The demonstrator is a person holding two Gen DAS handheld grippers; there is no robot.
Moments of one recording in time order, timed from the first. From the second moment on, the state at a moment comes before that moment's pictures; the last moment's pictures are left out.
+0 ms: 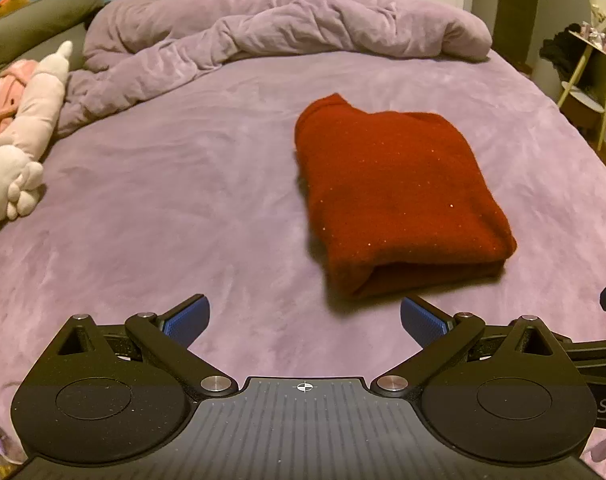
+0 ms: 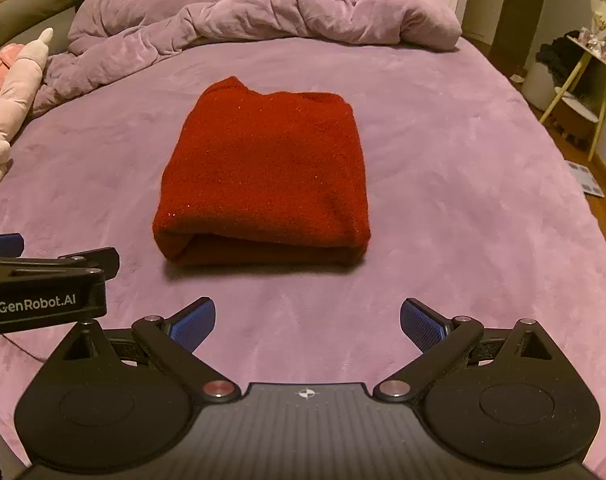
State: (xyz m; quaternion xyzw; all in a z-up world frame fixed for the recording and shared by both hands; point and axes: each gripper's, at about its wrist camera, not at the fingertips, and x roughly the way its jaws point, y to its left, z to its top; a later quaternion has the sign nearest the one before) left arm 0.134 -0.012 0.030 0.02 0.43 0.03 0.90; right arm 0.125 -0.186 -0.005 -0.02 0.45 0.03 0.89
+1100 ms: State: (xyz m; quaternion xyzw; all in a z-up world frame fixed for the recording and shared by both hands) left arm 0.126 -0.003 0.035 0.03 0.43 0.05 0.90; right arm 0.122 -0.189 0.000 -0.01 0.44 0.02 0.90
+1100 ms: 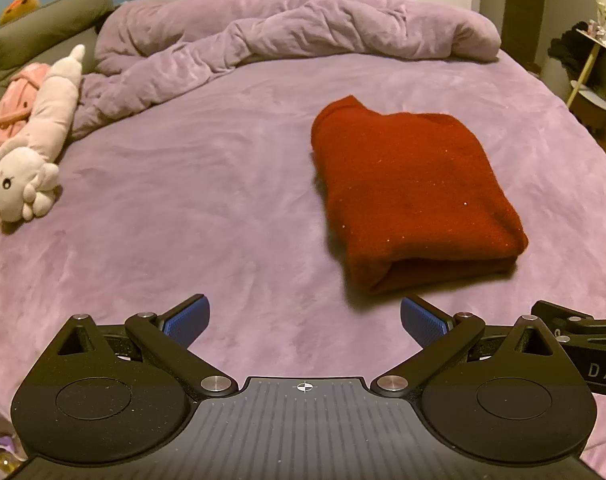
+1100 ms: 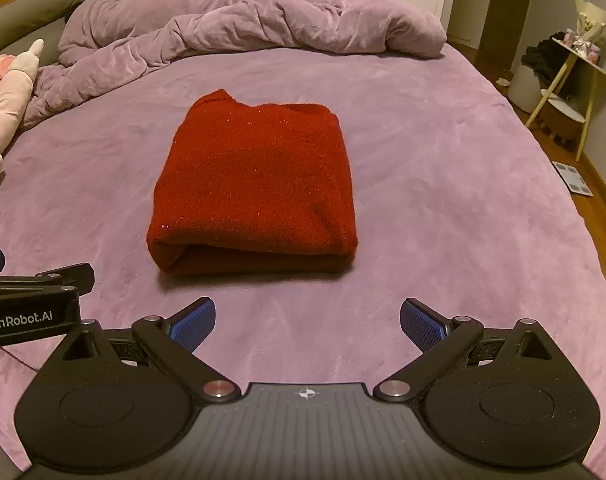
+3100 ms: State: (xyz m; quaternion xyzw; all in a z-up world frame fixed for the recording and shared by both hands) left arm 0.132 0.000 0.030 0.03 0.44 0.04 0.90; right arm 0.124 -0.185 0.005 -0.01 0.44 0.02 0.90
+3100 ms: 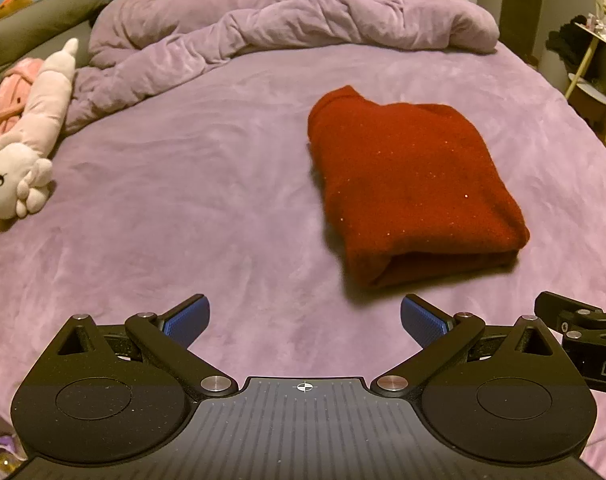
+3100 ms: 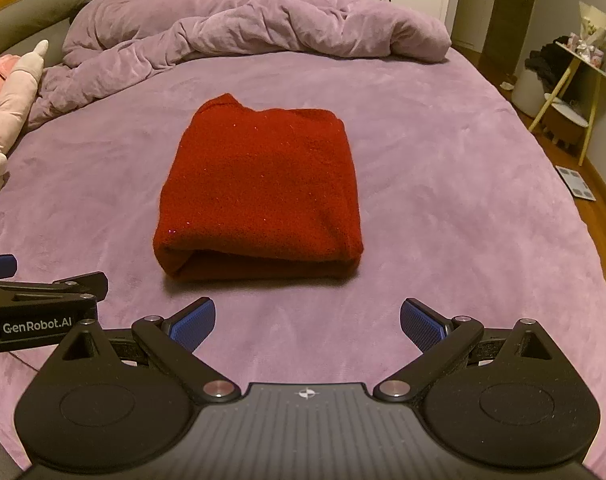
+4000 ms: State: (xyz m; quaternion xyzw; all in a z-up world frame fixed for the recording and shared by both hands) left arm 0.133 -0.003 0.026 0.04 0.44 0.04 0.90; right arm 0.124 -0.188 0.001 -0.01 0.44 0.02 0.90
